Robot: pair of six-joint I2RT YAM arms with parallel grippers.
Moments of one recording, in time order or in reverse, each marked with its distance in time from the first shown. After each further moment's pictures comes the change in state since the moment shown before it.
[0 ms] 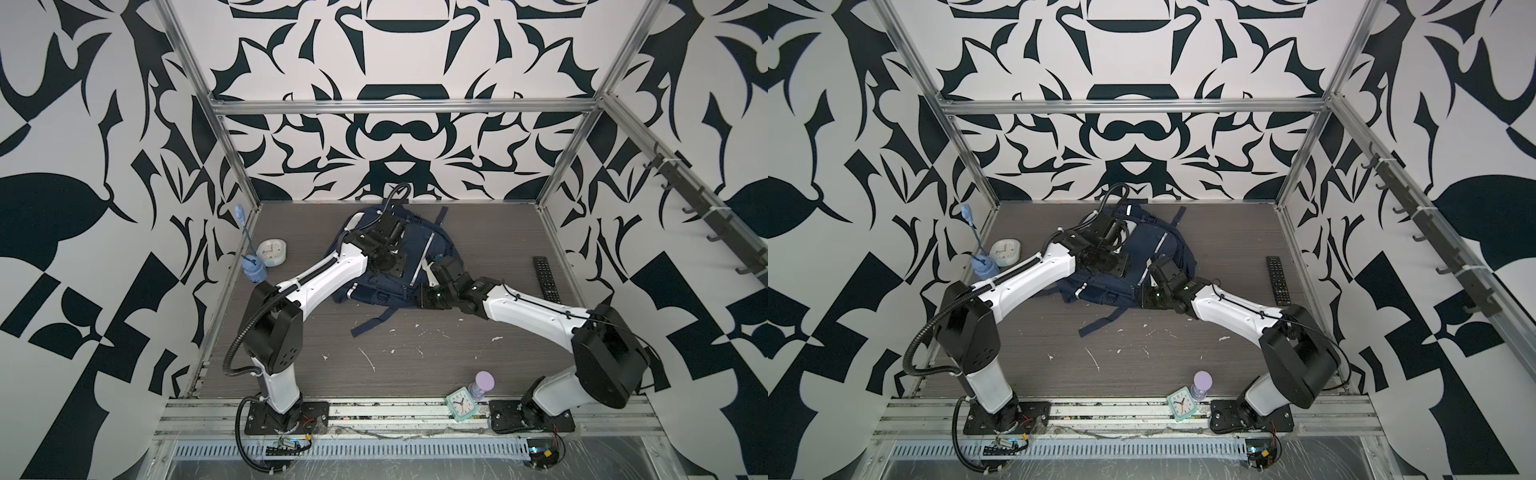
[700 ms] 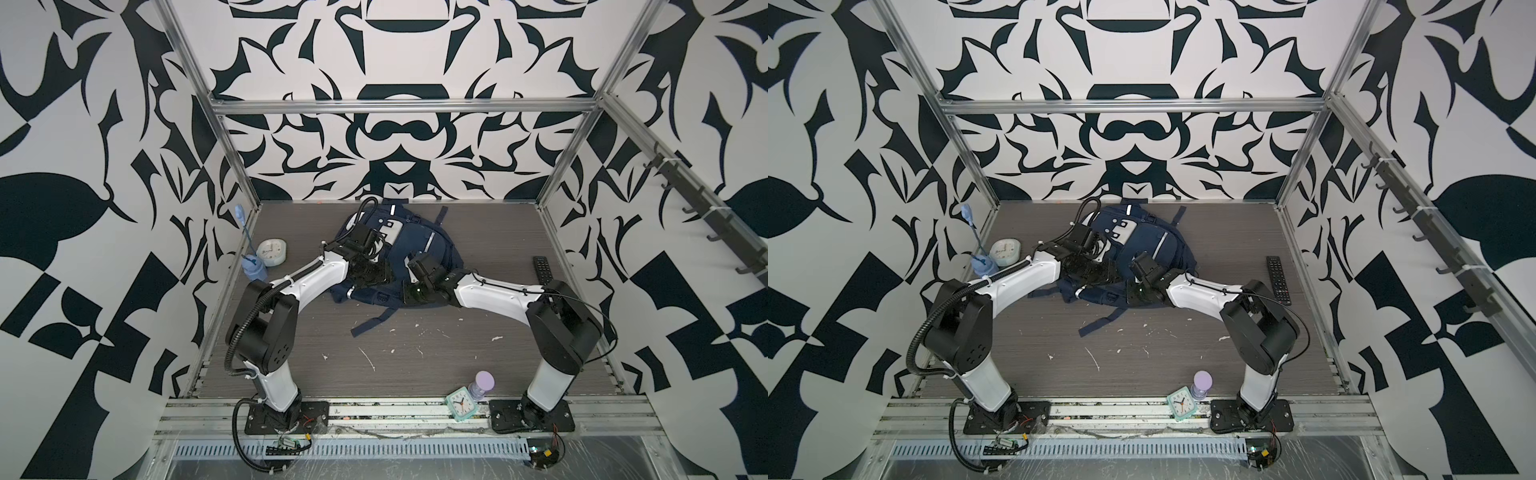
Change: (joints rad) left arm 0.127 -0.021 -0.231 0.174 0.323 -0.180; right arm 0.022 0.227 0.155 0.000 0.059 -0.035
